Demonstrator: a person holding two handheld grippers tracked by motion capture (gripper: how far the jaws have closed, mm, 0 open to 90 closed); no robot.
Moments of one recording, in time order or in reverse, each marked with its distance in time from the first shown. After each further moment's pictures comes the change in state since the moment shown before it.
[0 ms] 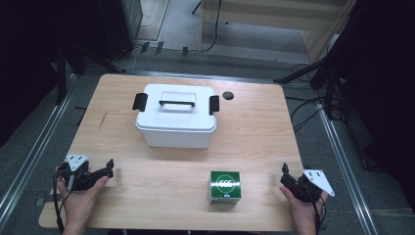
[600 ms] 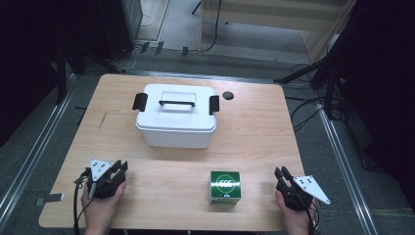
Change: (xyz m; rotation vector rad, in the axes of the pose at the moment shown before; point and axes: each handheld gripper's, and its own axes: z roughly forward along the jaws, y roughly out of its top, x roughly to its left) left arm -0.070 -0.007 -0.021 -0.024 -0.179 0.028; right arm 0.032 0.002 -0.030 -0.005 0.201 0.013
